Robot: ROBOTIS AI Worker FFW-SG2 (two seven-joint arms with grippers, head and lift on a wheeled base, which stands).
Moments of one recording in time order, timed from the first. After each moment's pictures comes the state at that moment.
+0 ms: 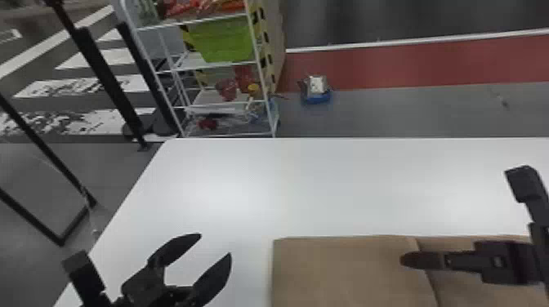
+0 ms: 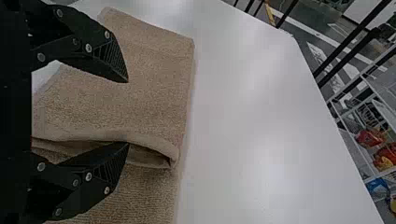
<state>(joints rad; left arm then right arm) 0.64 0.00 0.46 -2.16 0.28 0.29 -0.87 -0.10 -0.10 0.04 -1.95 0.28 1.57 1.21</state>
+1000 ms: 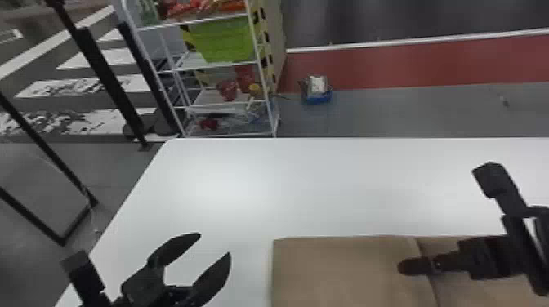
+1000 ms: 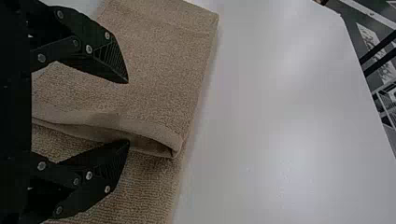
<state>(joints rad) 0.64 0.00 0.47 -2.16 0.28 0.29 -0.87 -0.18 -0.15 0.19 -1.84 0.37 1.57 1.23</state>
